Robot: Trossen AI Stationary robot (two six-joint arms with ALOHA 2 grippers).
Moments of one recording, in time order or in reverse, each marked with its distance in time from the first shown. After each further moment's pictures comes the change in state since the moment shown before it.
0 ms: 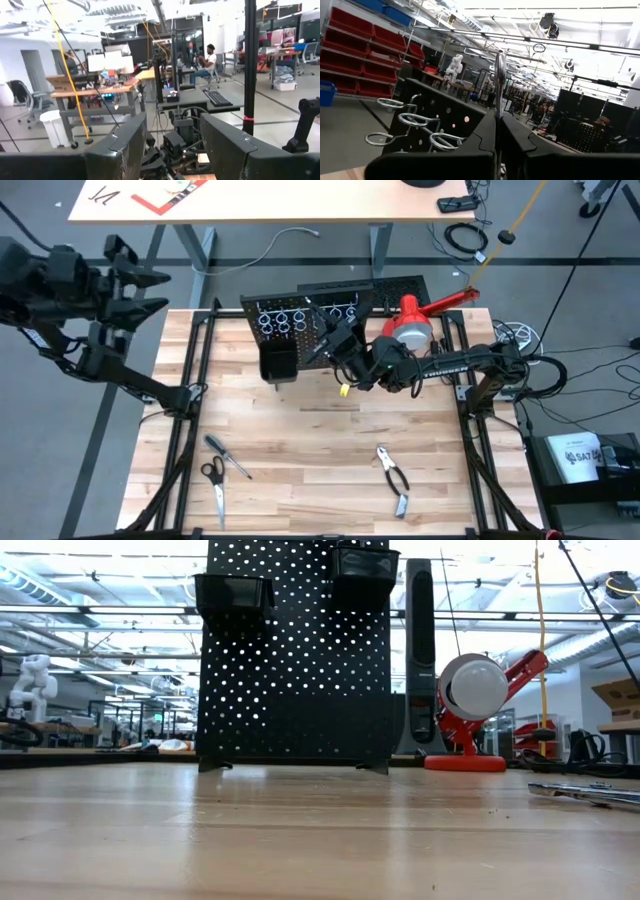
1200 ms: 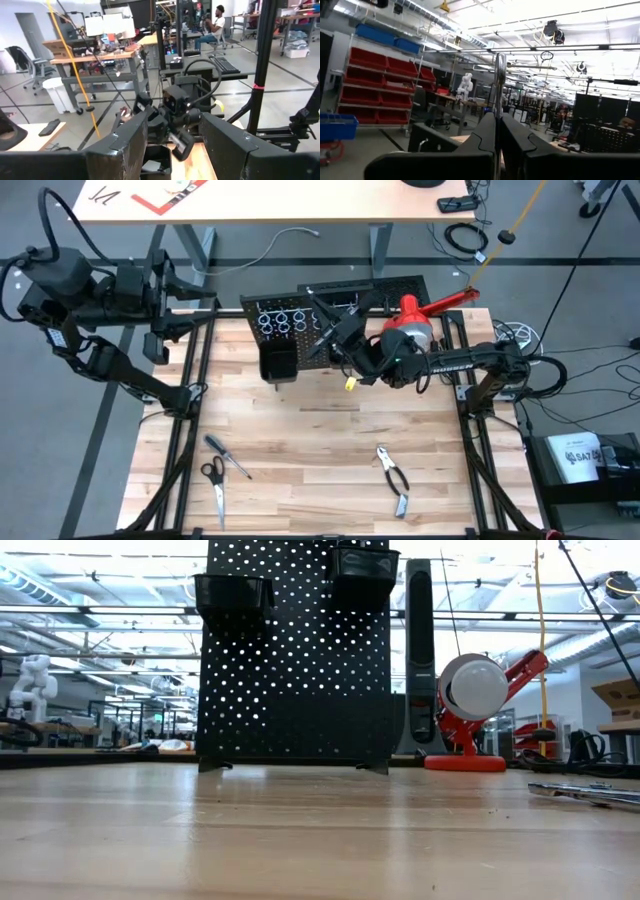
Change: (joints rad) left arm 0.000 0.106 0.000 -0.078 -0.038 -0.033; right arm -0.003 -0.008 0.080 -0.013 -0.082 0.087
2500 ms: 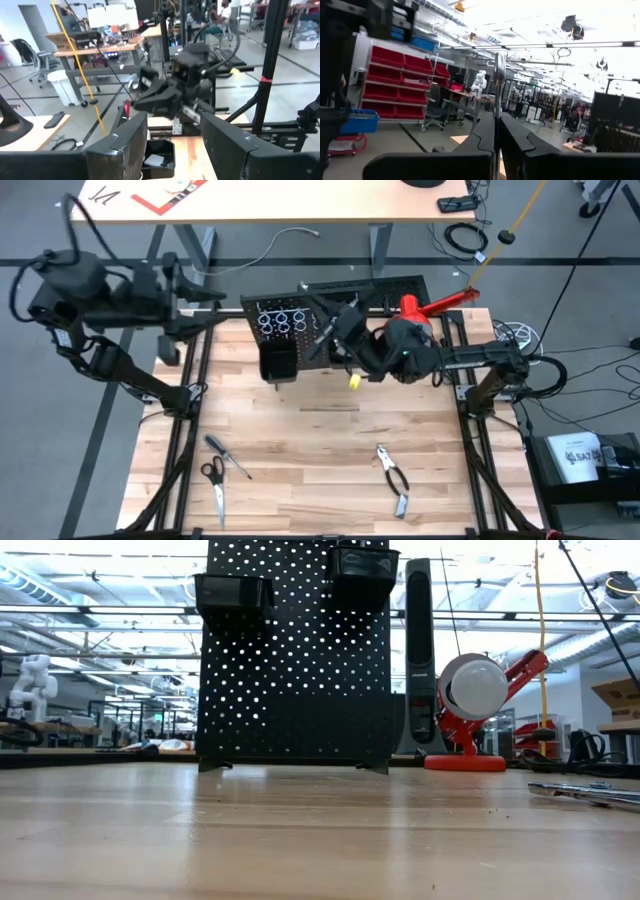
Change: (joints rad) left arm 0.000 0.030 0.000 -0.014 -0.030 -0.002; right arm 0.046 -0.003 0.228 -0.310 -0.026 0.072
